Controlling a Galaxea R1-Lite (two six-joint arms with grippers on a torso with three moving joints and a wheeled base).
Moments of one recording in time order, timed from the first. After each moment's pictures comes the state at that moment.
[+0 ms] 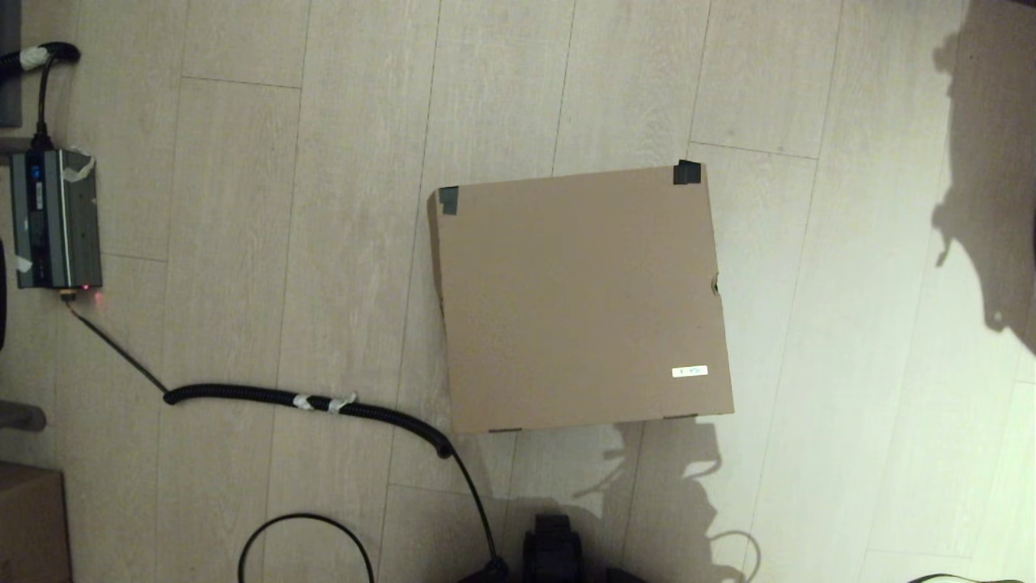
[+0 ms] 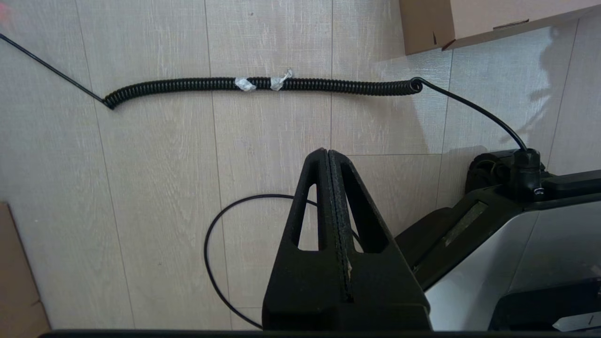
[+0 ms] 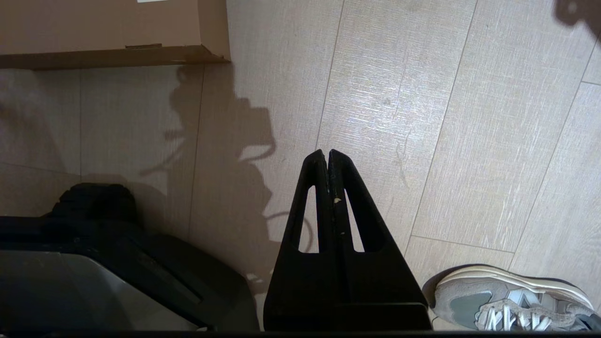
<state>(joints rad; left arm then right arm) 0.00 0.00 0.00 0.00 -0.04 0.11 0.00 0.00 0.00 0.00 0.00 -0.02</state>
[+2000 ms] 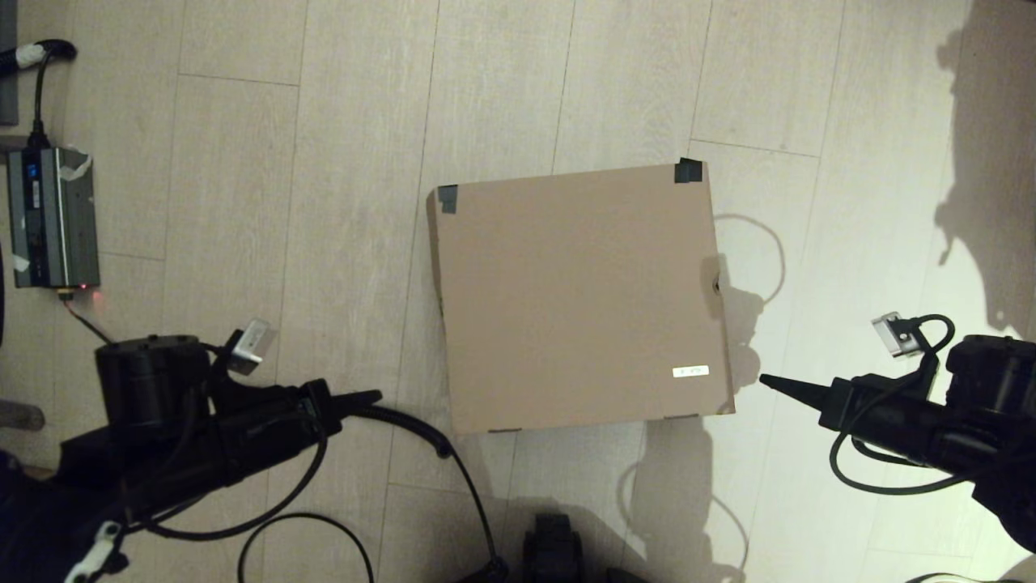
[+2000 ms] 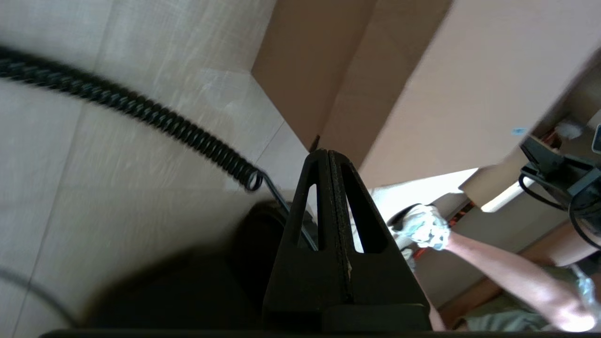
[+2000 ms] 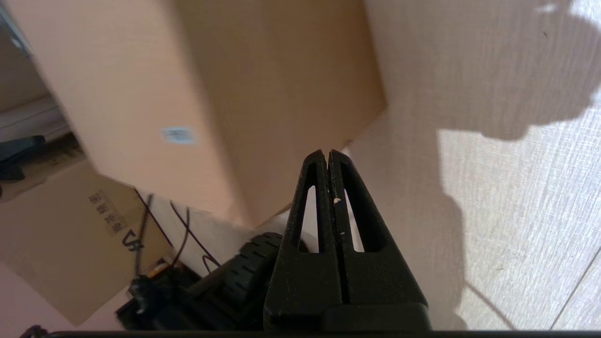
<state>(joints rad) -0.15 1.73 -0.44 -0.93 -0.43 -0.49 -0.12 1.89 -0.42 -1.20 0.72 0.37</state>
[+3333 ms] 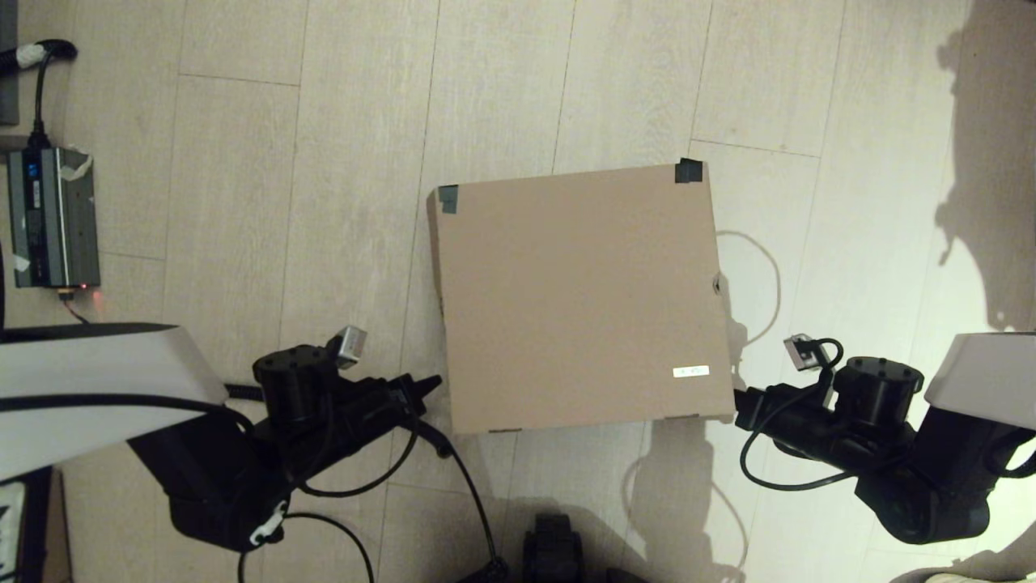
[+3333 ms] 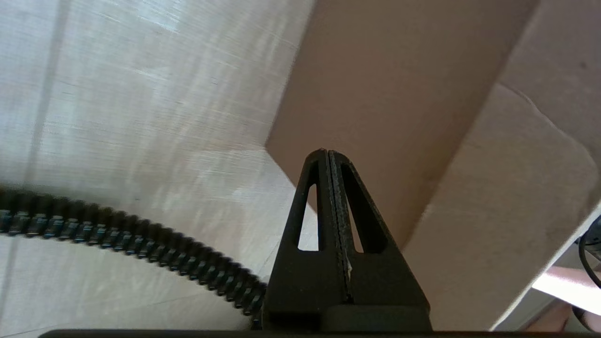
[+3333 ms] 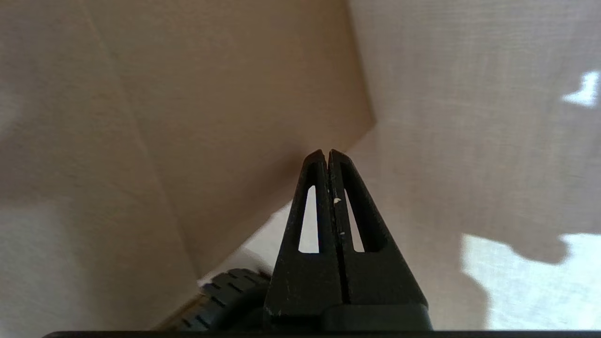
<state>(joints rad) -0.28 2.16 -0.62 -1.32 -0.32 -0.50 0.02 2.24 -0.55 -1.48 0.59 0.42</state>
